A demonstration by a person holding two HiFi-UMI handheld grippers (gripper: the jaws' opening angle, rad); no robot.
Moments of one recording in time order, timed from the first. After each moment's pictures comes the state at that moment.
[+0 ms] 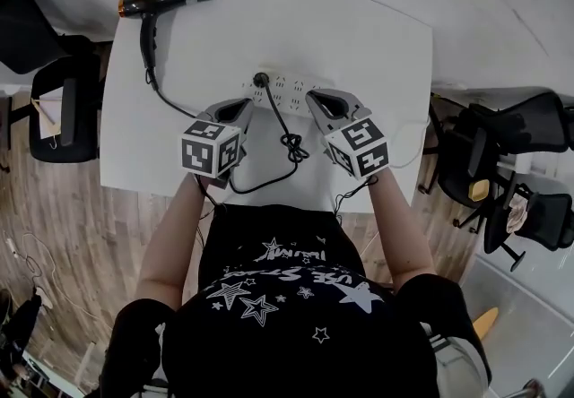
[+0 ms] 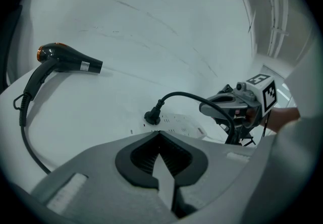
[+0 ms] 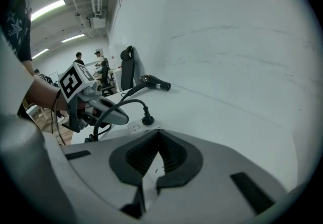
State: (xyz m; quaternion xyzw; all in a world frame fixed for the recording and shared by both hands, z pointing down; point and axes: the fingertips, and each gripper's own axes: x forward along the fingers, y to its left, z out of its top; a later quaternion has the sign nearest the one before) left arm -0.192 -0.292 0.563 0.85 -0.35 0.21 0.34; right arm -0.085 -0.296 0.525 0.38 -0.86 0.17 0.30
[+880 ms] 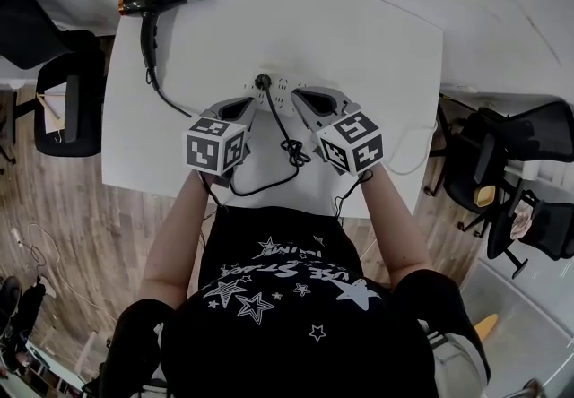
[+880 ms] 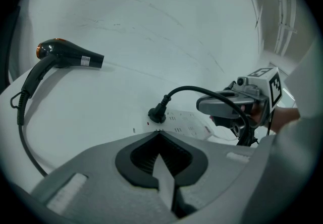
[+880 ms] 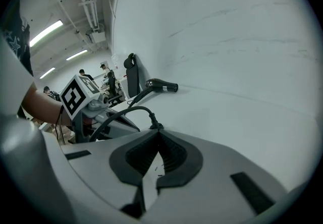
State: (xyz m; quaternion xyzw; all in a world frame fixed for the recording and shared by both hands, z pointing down) left arm -0.186 -0.302 0.579 0.83 -0.37 0.24 0.35; right arm -0.114 -0.310 0.534 0.33 -0.88 0.23 0.24
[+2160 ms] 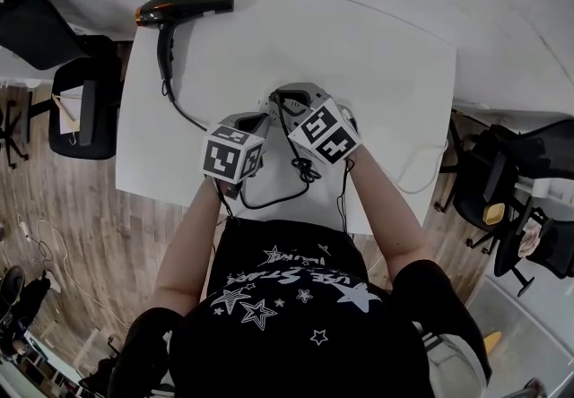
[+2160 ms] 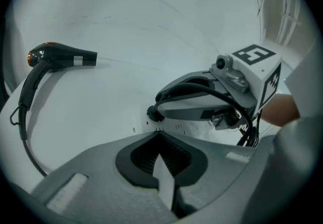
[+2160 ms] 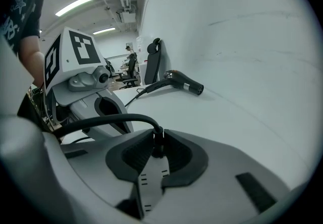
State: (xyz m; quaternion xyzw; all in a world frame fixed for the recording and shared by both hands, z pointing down) left arm -0.183 -0.300 0.580 0.82 -0.34 0.30 0.34; right arm -0.181 -0.337 0.557 0.23 -0.91 0.11 0.32
